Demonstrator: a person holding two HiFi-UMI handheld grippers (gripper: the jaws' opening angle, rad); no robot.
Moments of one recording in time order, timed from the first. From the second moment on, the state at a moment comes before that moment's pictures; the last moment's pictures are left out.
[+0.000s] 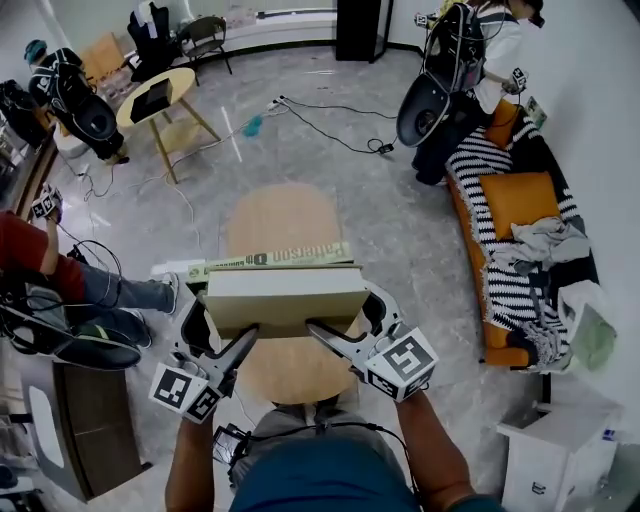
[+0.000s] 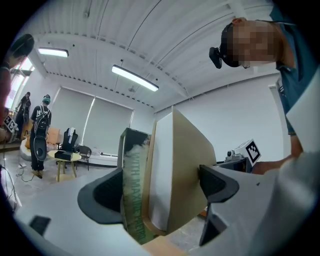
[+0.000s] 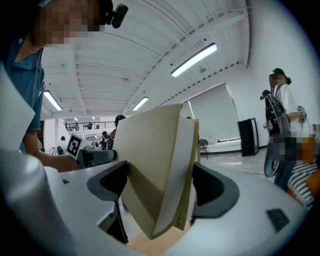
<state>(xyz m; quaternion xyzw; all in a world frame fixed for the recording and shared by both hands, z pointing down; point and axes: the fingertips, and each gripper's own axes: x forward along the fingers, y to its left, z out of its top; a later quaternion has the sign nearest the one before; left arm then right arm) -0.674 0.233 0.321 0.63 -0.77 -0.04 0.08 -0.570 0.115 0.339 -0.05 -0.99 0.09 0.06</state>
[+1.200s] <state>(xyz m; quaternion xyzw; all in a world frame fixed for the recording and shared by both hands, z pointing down) -0.590 0.280 0.245 0.78 -0.62 -0.06 0.01 -0.447 0.212 0.250 0.16 -0.99 0.01 0.03</state>
